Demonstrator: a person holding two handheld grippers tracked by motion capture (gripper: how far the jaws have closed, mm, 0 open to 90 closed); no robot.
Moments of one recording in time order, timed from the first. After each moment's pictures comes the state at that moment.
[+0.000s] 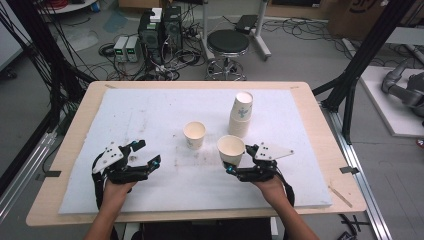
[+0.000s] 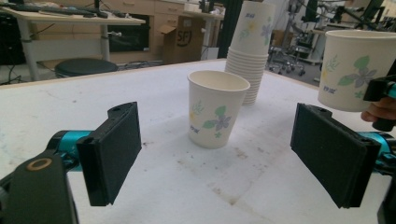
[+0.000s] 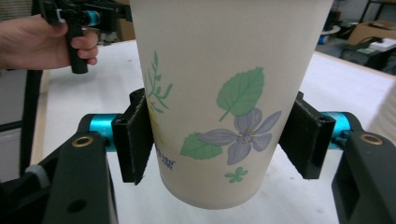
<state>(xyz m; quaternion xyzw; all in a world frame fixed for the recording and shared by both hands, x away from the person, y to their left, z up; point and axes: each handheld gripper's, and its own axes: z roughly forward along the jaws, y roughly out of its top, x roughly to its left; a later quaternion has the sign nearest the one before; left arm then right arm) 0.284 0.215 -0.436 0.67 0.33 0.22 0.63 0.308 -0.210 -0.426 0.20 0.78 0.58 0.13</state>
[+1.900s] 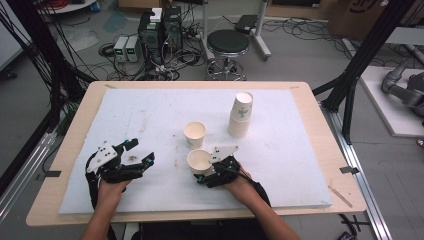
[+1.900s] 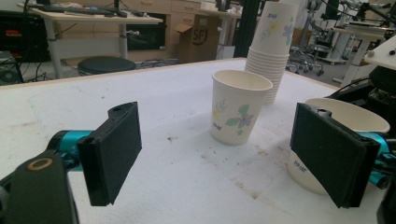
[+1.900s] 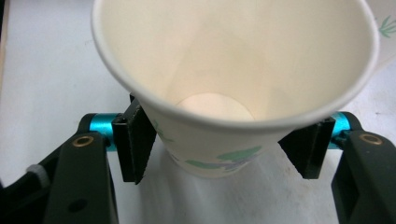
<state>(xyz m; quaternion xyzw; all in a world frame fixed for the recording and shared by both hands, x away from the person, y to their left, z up) 0.284 0.227 -0.434 0.66 0.35 0.24 0.62 0.321 -0.116 -0.452 0.17 0.89 0.42 0.09</state>
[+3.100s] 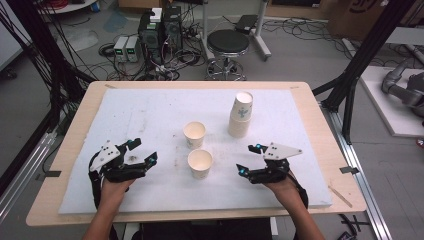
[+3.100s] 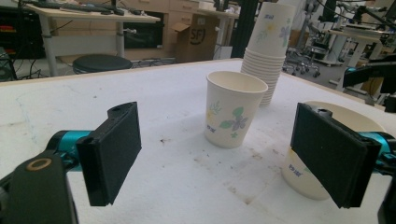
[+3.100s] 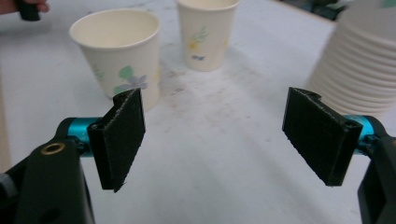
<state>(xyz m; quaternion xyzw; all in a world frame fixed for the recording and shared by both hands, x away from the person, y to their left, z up) 0.285 0.221 -0.433 0.66 0.35 0.23 0.63 0.301 -0.241 -0.416 0.25 0.81 0.49 0.17</state>
